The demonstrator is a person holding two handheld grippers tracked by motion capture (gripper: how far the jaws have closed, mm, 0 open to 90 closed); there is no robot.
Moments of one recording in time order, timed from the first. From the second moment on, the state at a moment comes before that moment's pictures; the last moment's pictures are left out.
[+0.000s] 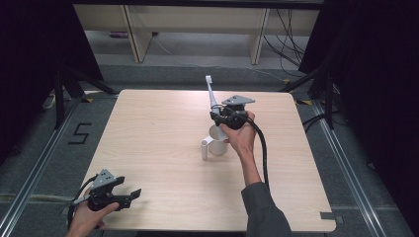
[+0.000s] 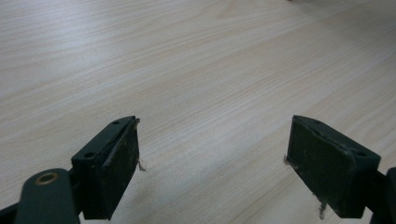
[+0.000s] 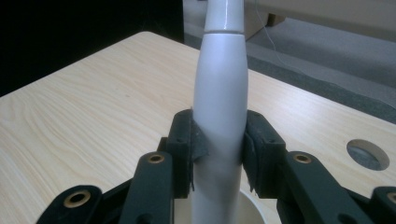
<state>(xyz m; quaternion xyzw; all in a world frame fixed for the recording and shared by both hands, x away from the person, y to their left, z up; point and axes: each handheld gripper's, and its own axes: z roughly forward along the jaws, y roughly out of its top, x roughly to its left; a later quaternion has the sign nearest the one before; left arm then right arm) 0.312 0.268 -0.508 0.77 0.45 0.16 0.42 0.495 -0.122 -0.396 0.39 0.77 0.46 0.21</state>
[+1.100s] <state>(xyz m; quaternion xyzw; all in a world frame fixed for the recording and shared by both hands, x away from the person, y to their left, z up) 0.312 0.269 -0.509 0.77 0.45 0.15 0.43 0.493 -0.124 -0.431 0.40 0.78 0.43 0.21</state>
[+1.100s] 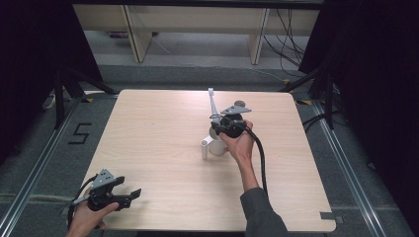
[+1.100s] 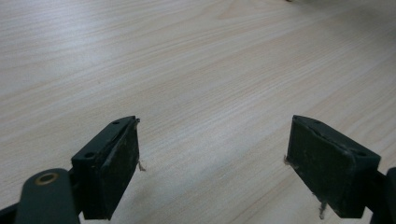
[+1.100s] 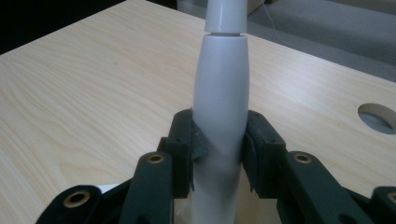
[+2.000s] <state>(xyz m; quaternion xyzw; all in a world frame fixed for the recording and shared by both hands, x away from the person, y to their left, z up) 0.312 0.270 -0.508 0.77 0.45 0.16 0.43 0.490 -0.127 -0.442 0.40 0.80 0.41 0.19</state>
